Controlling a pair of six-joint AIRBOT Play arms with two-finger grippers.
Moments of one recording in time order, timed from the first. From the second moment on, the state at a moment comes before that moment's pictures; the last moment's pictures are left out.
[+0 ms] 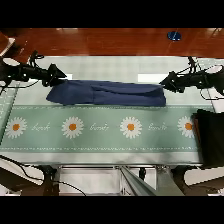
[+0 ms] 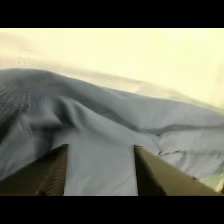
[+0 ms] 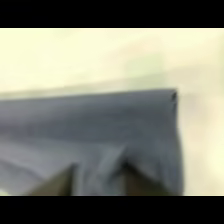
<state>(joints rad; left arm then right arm) 0.22 -1.80 1.48 0.73 -1.15 -1.34 -0.24 -1.68 1.28 -0.75 1.05 1.29</state>
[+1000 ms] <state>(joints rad) 0.18 -1.30 1.02 0.86 -0.92 -1.24 -0.28 -1.73 1.13 -0.70 1.10 1.25</state>
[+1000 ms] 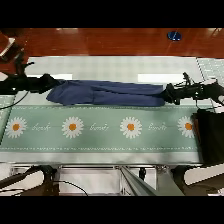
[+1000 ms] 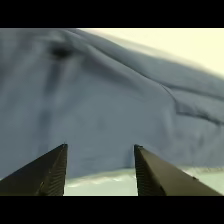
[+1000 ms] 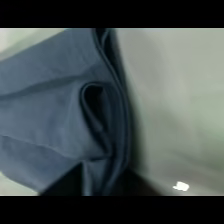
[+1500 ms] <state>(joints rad) -0.17 -1.32 1.01 0.83 -0.85 -1.20 -0.26 -1.29 1.04 -0.80 1.22 1.23</state>
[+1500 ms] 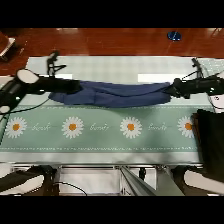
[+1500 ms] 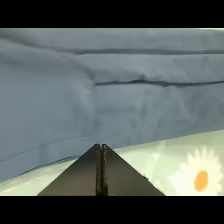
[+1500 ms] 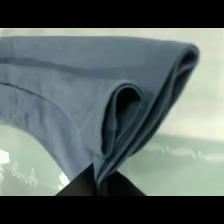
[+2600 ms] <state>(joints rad) -0.78 -1.88 1.62 0.81 -0.99 -1.52 -0.25 -0.48 0.79 -0.79 1.38 1.44</state>
